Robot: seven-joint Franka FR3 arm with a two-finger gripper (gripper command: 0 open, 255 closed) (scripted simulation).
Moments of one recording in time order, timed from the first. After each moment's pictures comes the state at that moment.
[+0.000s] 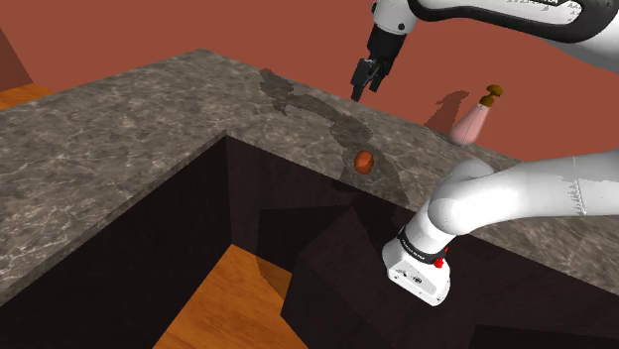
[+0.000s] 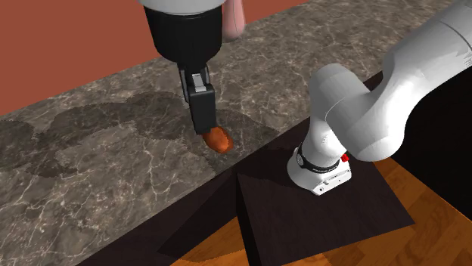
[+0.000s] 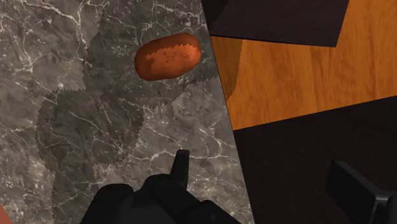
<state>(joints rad) 0.02 -0.76 0.03 -2.34 -0.02 1.64 0.00</state>
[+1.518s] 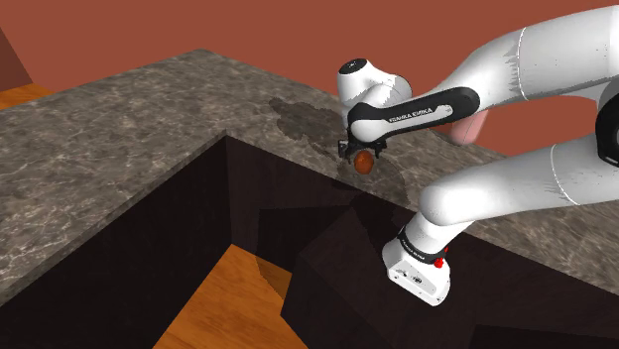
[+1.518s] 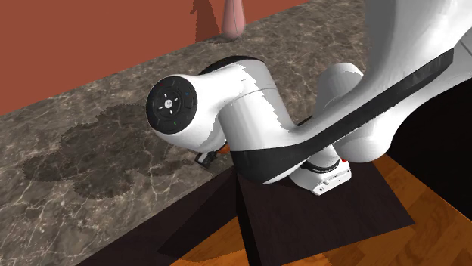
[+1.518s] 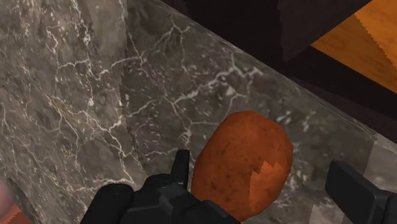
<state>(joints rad) -0.31 -0.57 0.37 -2.79 -0.21 2.02 0.87</state>
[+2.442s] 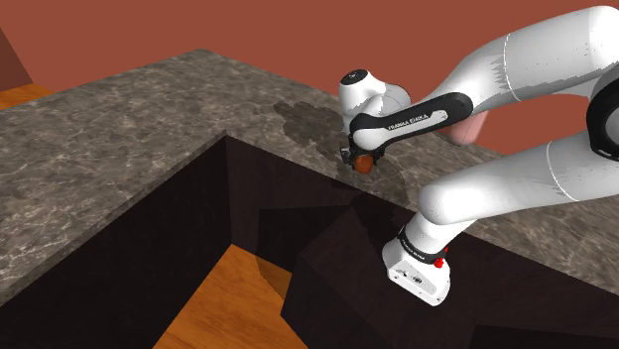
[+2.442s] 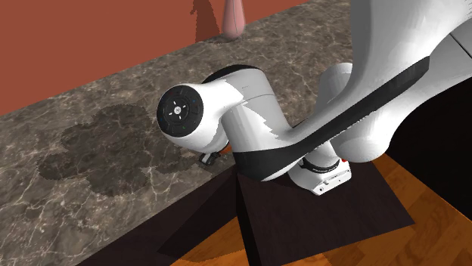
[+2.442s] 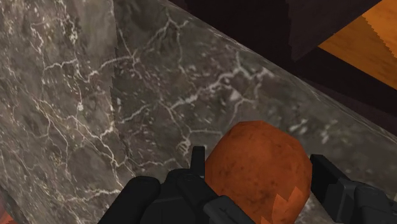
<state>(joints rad) -0.34 -0.53 0.37 -2.84 -0.25 2.11 0.89</state>
